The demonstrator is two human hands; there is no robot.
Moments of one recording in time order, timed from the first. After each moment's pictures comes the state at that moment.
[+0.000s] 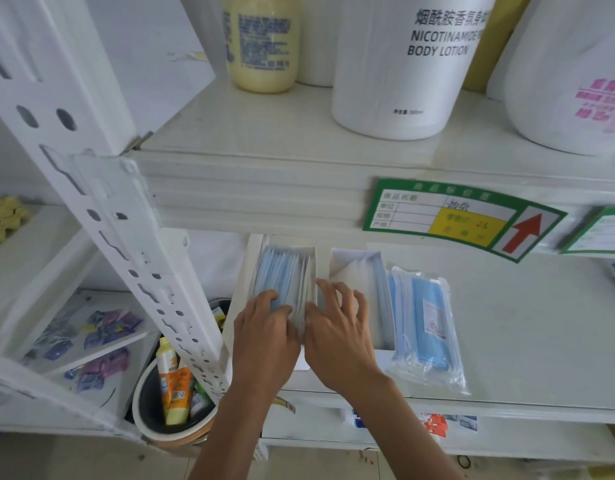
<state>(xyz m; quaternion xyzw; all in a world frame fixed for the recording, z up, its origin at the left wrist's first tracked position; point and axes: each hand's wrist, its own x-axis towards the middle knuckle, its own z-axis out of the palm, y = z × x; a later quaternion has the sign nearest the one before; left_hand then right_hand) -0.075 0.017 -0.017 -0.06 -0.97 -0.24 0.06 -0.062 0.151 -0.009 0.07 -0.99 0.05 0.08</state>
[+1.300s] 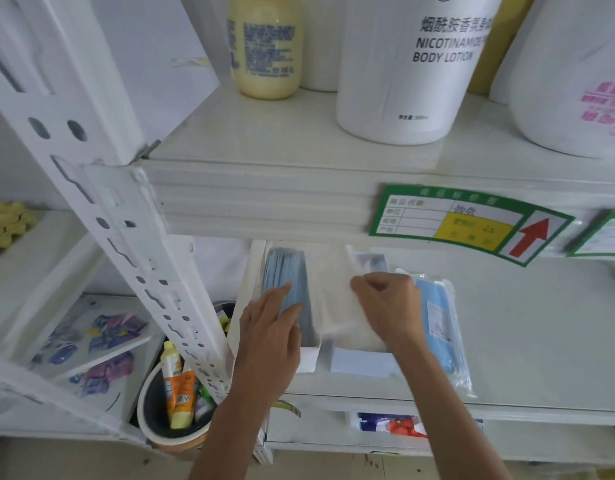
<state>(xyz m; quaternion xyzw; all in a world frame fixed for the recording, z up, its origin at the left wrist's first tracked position) -0.072 0.006 -0.027 -0.16 -0.94 -0.28 0.15 -0.085 0.199 0.041 -0.19 -0.86 0.46 0.12</state>
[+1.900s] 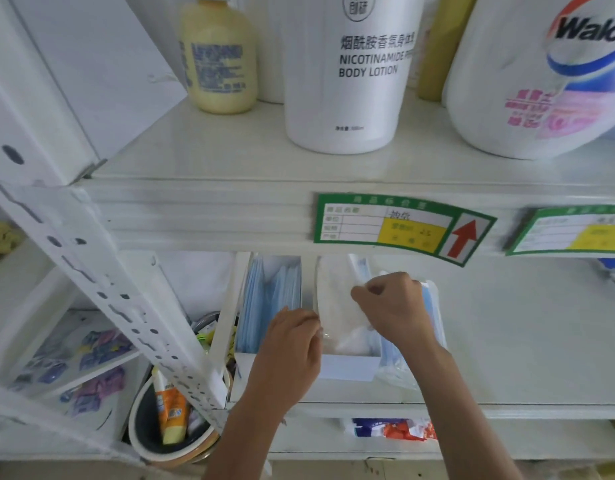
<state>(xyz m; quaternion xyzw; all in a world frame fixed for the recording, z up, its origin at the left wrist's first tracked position) -0.067 0.053 -0.016 -0.23 -0.92 -0.31 0.11 -0.079 0.240 0.050 -0.14 -0.90 0.40 0.10</state>
